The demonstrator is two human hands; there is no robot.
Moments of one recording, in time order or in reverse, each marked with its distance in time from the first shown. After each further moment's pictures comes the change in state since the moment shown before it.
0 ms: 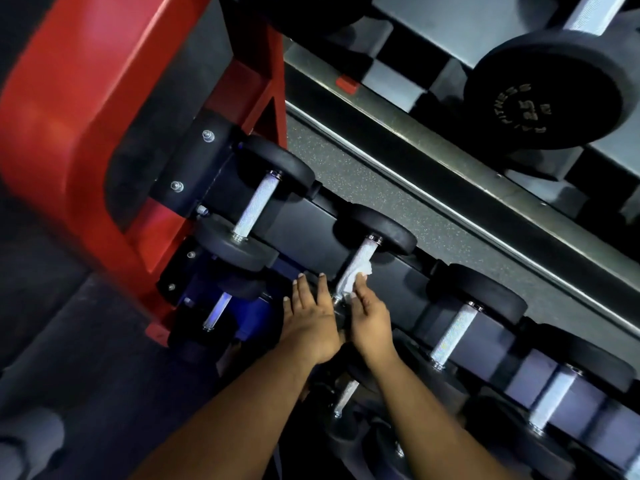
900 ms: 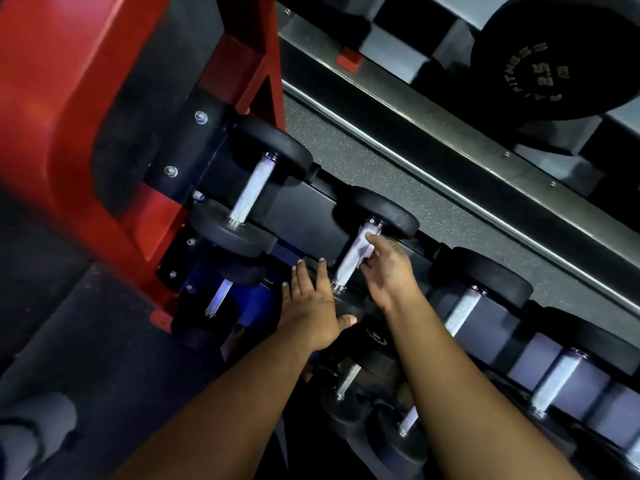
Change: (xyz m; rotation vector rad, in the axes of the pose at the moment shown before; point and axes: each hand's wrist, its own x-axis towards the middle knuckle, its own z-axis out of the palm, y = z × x) left_hand -0.001 0.000 0.001 -0.002 0.013 0.011; right_hand 0.063 -0.043 -0.027 0.892 -0.008 0.437
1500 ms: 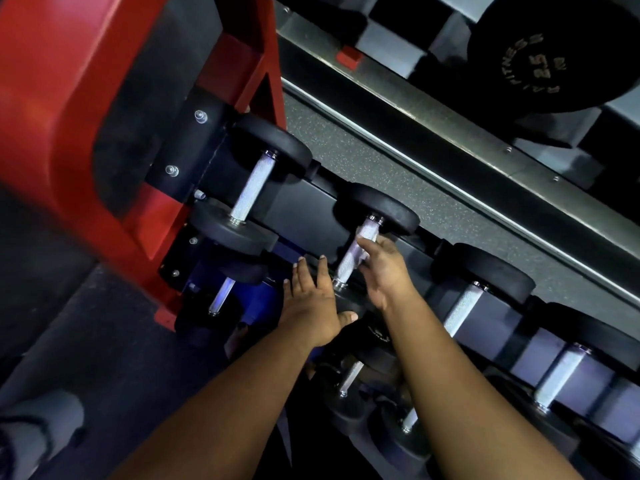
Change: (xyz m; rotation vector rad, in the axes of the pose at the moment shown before) left_hand 0.001 -0.001 0.000 0.009 -0.010 0.003; right_hand 0.003 0.014 -0.001 -0.137 -0.039 -0.020
